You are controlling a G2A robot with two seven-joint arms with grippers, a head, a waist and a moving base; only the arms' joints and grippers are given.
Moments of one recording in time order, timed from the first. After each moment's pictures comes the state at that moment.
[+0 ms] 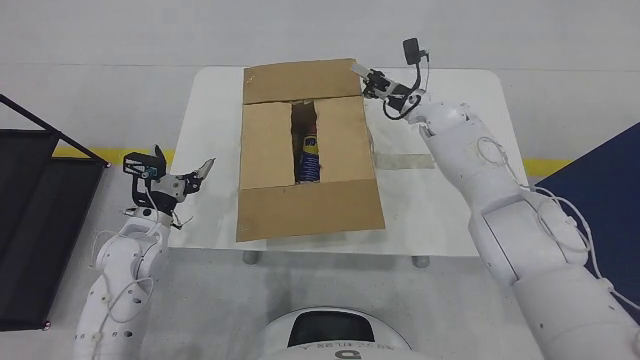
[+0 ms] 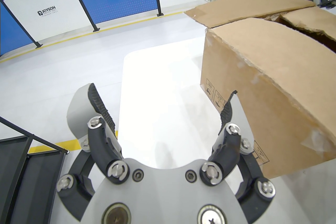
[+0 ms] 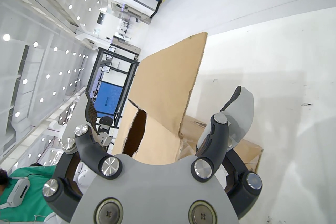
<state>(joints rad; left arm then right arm) 1.72 -1.23 -1.67 -1.64 1.38 -0.25 0.14 -0.49 -1.47 0.98 -0.24 0.10 -0.71 0.56</state>
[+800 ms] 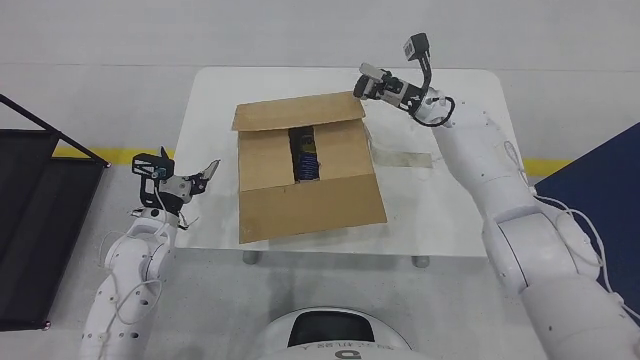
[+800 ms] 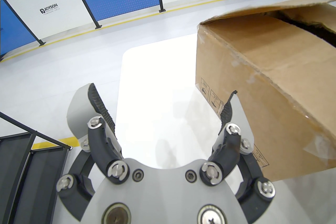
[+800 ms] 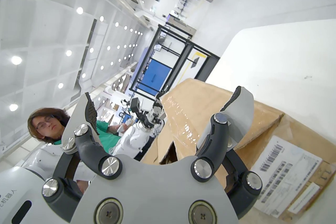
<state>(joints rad) 1.72 -1.23 -1.63 -1.65 1.39 -0.19 0.11 -0.56 -1.38 1.06 -0.44 0.42 -0.74 1.08</state>
